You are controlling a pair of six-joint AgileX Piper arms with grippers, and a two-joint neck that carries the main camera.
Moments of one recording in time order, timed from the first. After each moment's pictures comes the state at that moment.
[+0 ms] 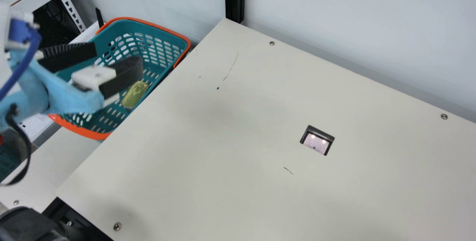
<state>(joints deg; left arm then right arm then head) 1.0 38.1 -41.9 8.8 39.3 -16.6 -4.0 13.5 -20.2 4.9 38.2 -6.5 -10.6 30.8</state>
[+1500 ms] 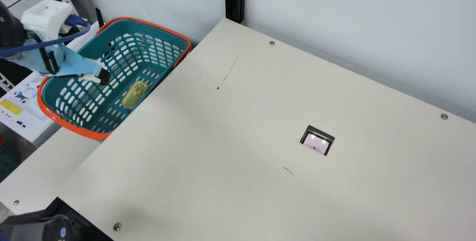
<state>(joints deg) 37.3 87.5 -51.2 -4.1 36.2 23.9 -4.0 13.5 -20.2 4.9 38.2 -6.5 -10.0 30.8</state>
